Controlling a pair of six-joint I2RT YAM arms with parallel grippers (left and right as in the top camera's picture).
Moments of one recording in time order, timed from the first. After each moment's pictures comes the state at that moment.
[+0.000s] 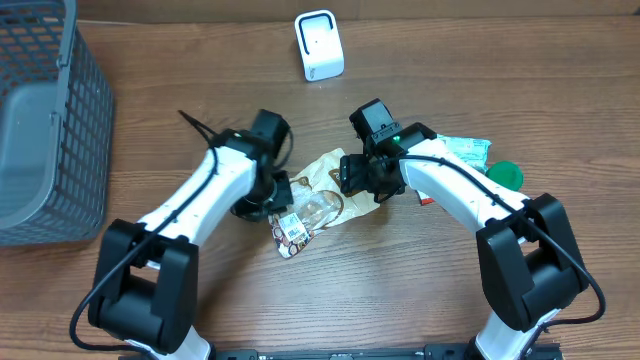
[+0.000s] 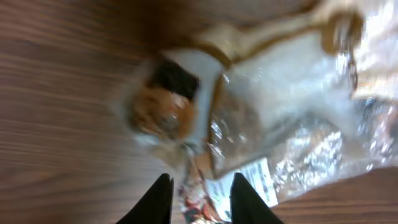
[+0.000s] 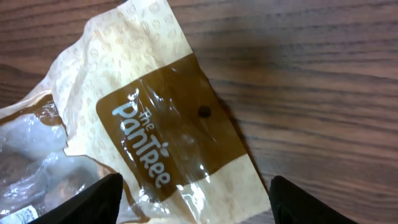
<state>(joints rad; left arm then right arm) -0.35 1.78 1.21 -0.98 0.10 -0.59 0.49 1.88 1.28 -0.74 -0.11 0.49</state>
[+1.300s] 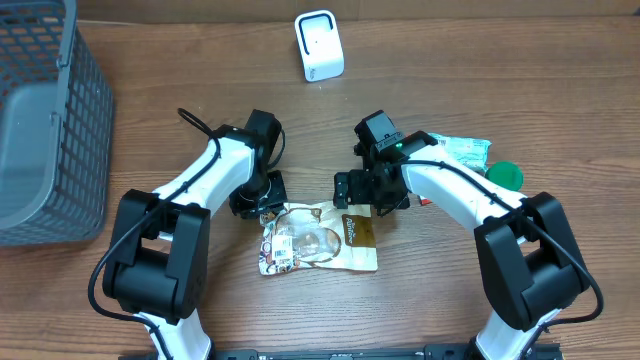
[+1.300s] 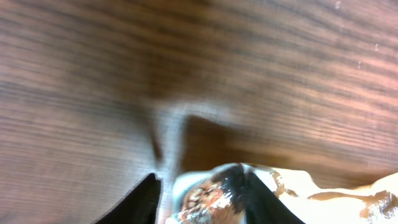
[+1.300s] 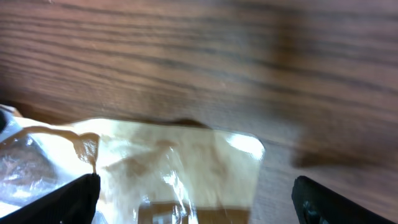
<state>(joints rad) -0.30 1.91 1.23 -0.96 0.09 -0.56 0.48 1.88 1.23 -0.79 -0.26 0.42</state>
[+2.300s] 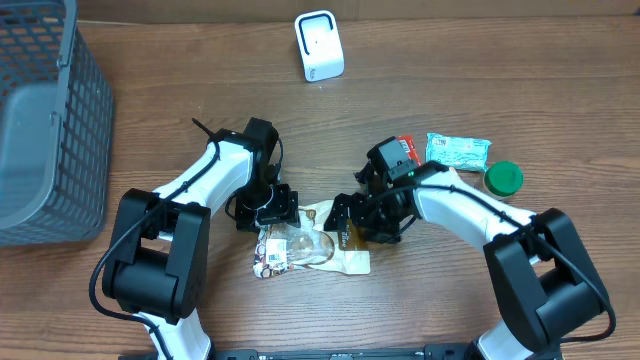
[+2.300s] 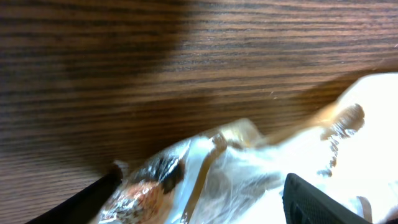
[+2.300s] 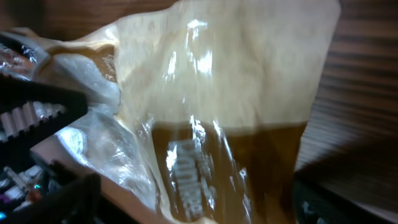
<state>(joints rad) -0.30 1.92 1.18 -0.99 0.29 -0.32 0.49 1.78 0.96 -0.57 -0.58 0.55</state>
